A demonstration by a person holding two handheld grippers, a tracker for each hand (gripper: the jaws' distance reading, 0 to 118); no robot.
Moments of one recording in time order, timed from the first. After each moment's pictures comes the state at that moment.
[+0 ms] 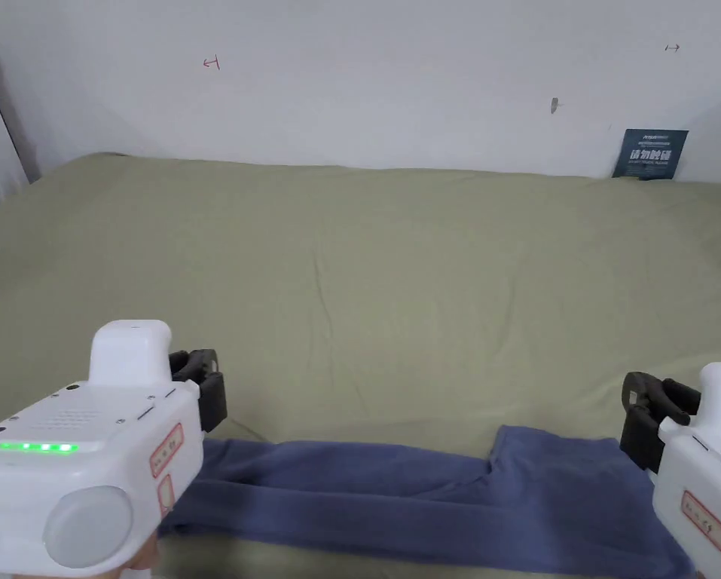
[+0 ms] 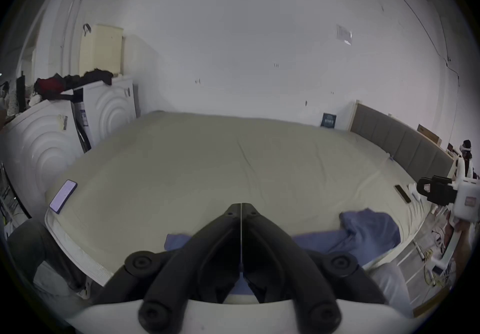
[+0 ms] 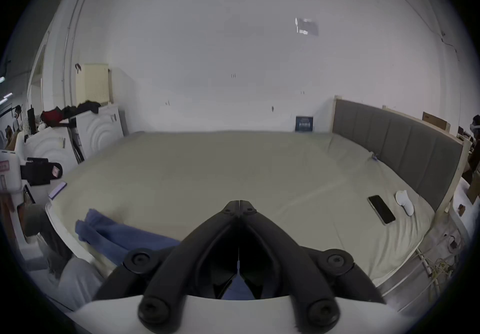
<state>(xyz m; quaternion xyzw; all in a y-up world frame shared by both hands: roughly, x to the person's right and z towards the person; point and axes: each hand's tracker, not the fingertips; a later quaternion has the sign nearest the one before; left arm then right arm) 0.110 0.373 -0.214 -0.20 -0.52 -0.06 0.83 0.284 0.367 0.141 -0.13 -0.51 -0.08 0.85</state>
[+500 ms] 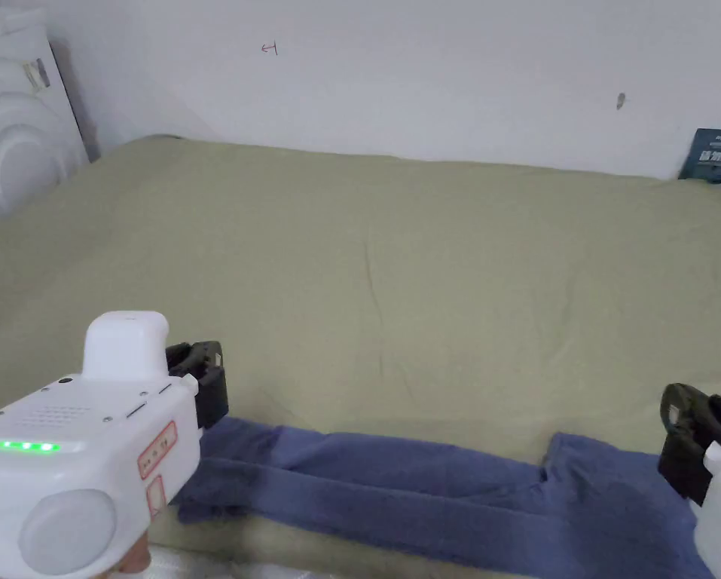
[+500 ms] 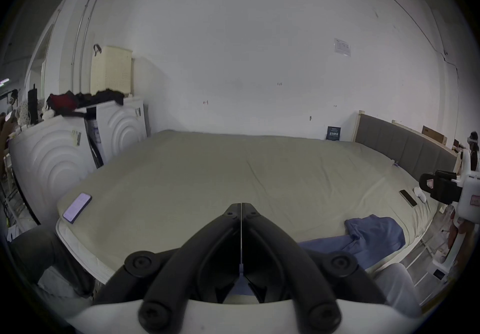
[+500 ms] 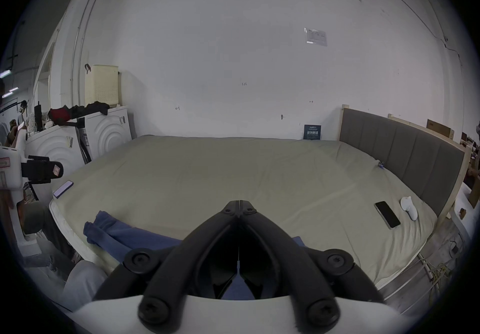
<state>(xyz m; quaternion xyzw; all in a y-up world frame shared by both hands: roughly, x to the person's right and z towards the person) 0.070 0.374 -0.261 -0.23 -0.50 -0.04 0.84 0.263 0.367 0.119 -0.14 -0.49 -0.07 0.85</state>
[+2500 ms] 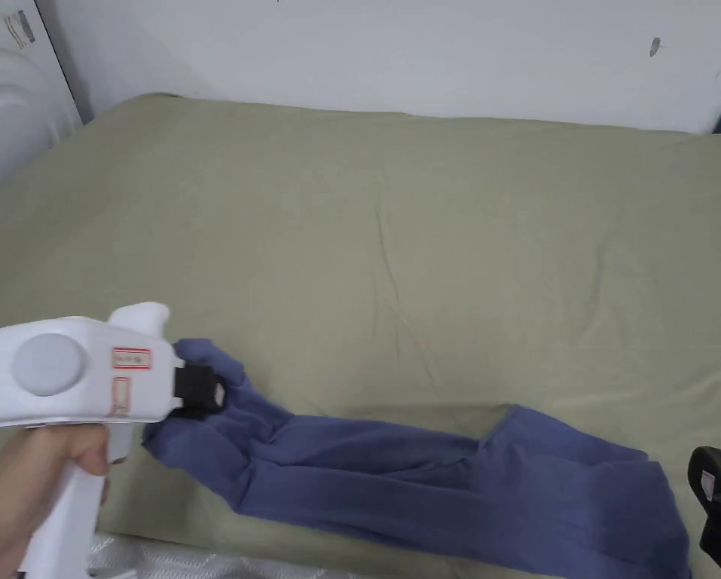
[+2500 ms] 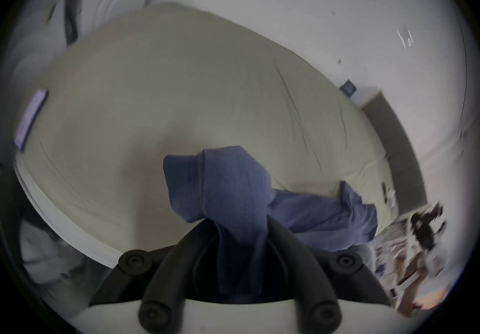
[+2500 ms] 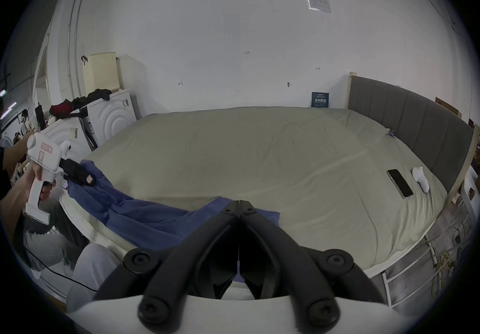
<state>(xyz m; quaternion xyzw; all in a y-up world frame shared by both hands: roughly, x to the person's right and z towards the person) 0.150 0.327 -0.348 -0.47 -0.50 -0.13 0.71 0.264 0.336 0.122 -0.20 -0.47 -0.14 0.85</state>
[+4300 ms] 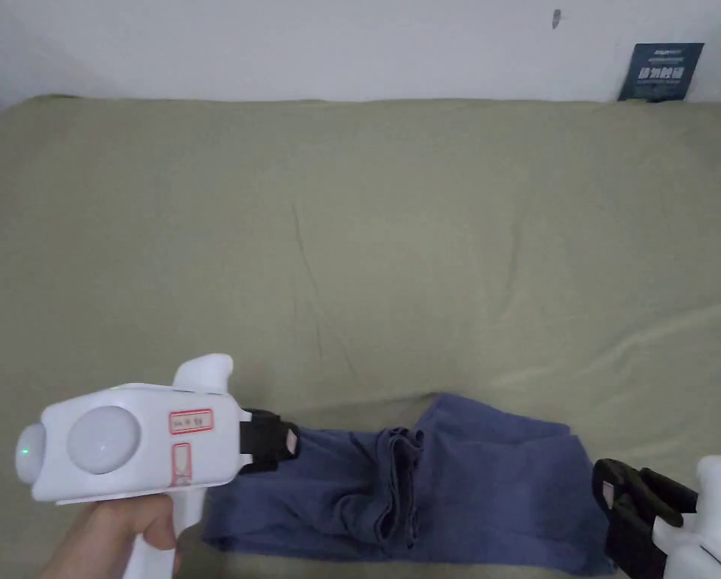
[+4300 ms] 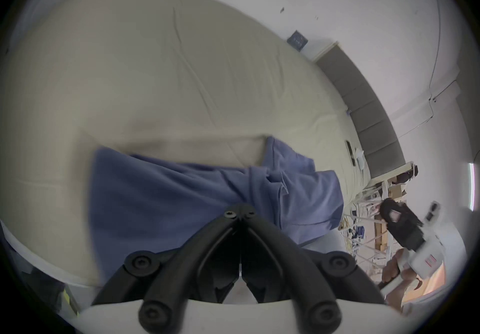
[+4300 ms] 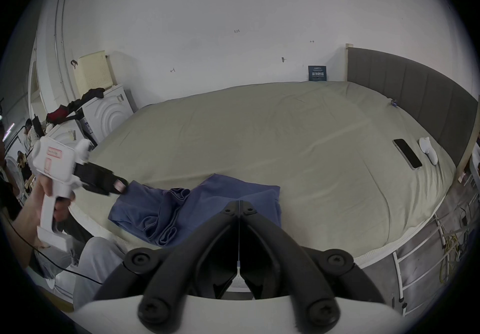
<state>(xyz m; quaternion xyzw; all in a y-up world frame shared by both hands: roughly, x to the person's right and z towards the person) 0.199 0.289 -0.288 -0.51 -0.58 -0.09 0.63 0.279 0.308 0.130 -0.22 -0.46 -0.21 0.84</state>
